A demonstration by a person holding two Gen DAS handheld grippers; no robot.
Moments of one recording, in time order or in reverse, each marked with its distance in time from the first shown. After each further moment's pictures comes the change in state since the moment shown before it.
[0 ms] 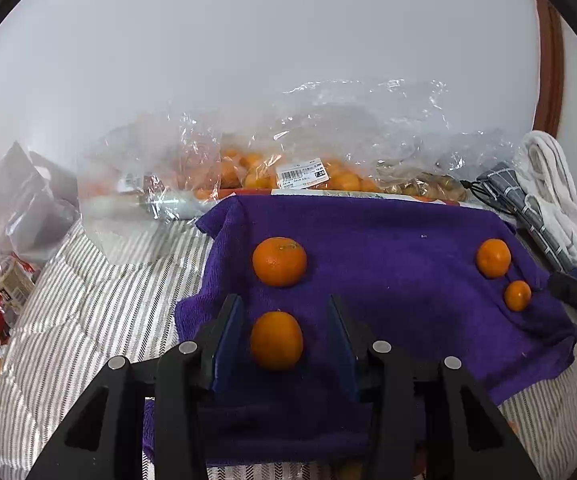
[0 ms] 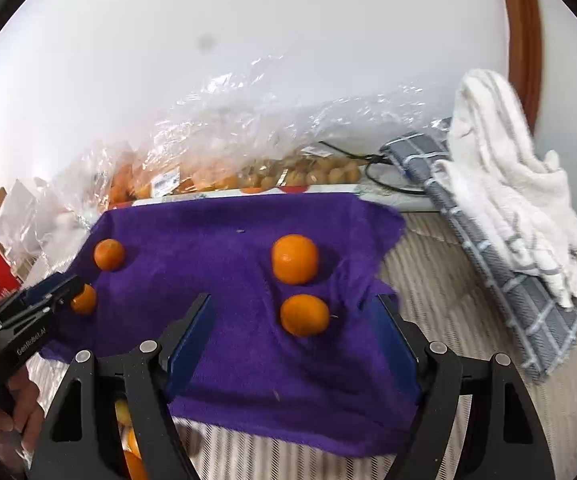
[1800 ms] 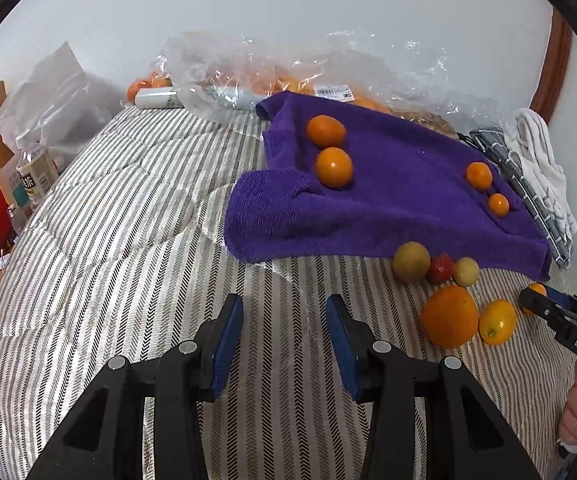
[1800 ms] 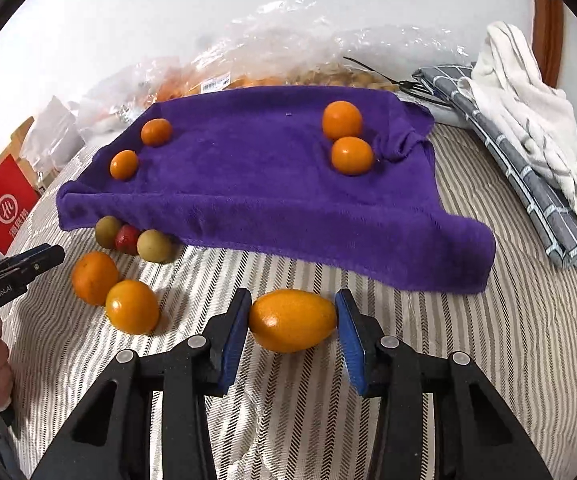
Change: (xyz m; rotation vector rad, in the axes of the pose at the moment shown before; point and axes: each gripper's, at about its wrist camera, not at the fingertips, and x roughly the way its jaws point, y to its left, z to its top) left arm -0.056 0.061 -0.089 -0.112 0.179 -0.069; right arm -0.022 0.024 -0.096 -0.083 0.156 0.090
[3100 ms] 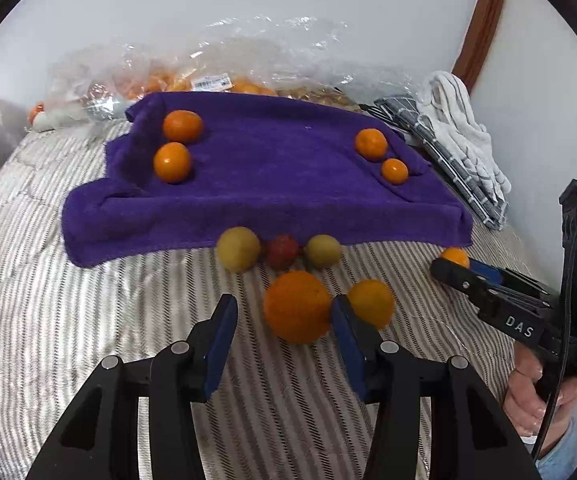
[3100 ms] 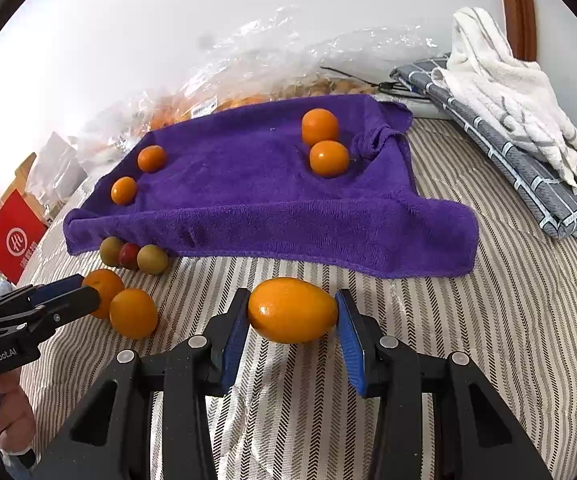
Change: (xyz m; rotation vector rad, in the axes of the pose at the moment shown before) left arm -0.006 -0.082 -0.005 0.139 0.049 -0.232; right arm -0.011 -0.018 -0.009 0.096 -0.061 0.040
